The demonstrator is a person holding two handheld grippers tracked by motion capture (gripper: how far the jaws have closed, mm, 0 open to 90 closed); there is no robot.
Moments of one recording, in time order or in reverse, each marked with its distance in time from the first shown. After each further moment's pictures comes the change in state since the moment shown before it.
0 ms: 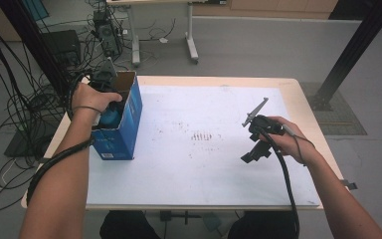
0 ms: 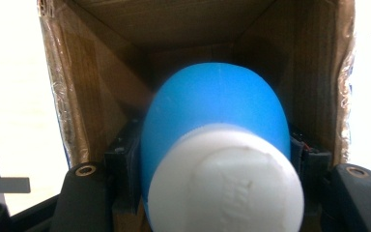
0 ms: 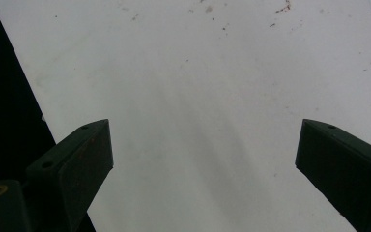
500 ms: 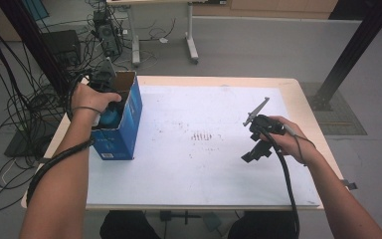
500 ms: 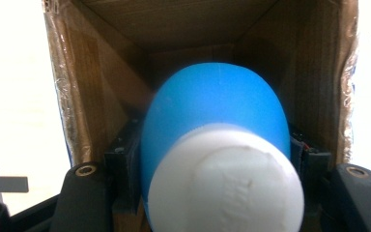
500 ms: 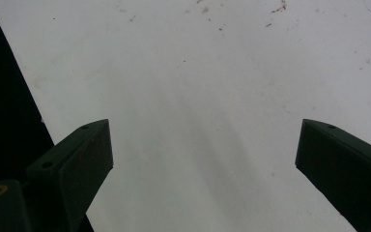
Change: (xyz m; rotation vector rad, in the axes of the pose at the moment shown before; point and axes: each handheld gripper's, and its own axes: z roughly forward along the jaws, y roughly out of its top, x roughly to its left) left arm 0.000 -0.001 0.000 -0.005 0.001 -0.006; right arm -0.002 -0.001 -0.001 -0.007 -0.002 0.011
